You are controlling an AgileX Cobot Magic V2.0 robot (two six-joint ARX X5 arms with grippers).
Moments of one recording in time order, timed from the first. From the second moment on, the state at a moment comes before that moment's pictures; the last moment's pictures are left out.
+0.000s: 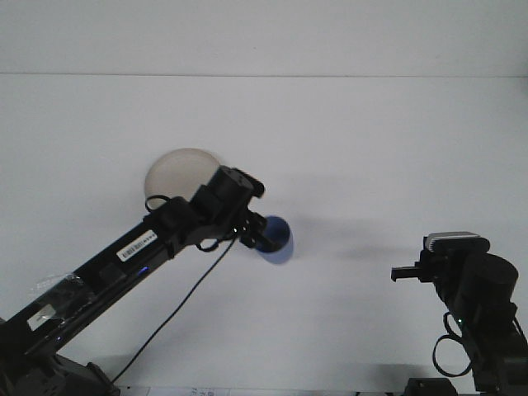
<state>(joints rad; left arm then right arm) -0.71 1.59 1.55 -0.71 0.09 -0.14 0.01 0.67 0.81 -0.66 -0.05 0.00</state>
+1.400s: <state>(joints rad) -0.17 1.85 1.70 -0.69 -0.07 -0.10 0.01 0.67 0.81 -0.66 -0.05 0.00</state>
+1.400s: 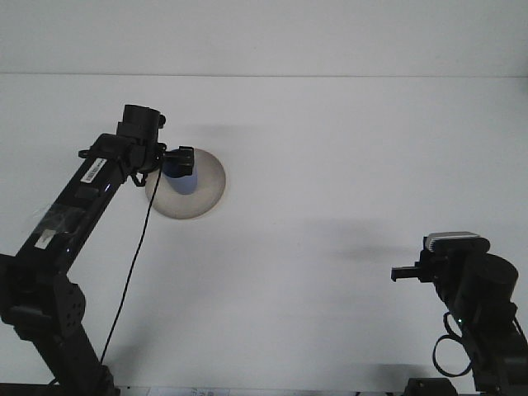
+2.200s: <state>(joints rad) -0.17 0.84 0.84 -0.32 -0.07 -0.16 0.01 0.67 0.81 -0.65 -0.05 0.00</state>
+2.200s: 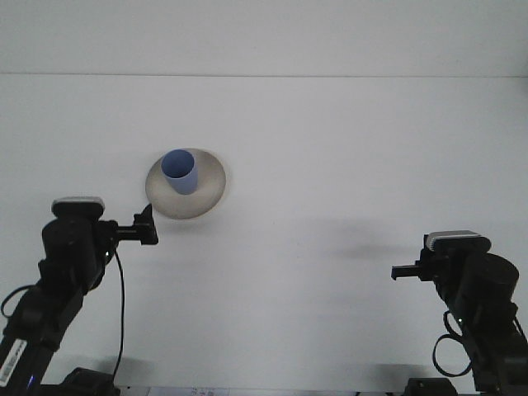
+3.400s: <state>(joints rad) -0.17 0.52 0.69 -0.29 -0.07 -0.17 0.01 0.67 0.81 -0.64 -0.05 0.00</state>
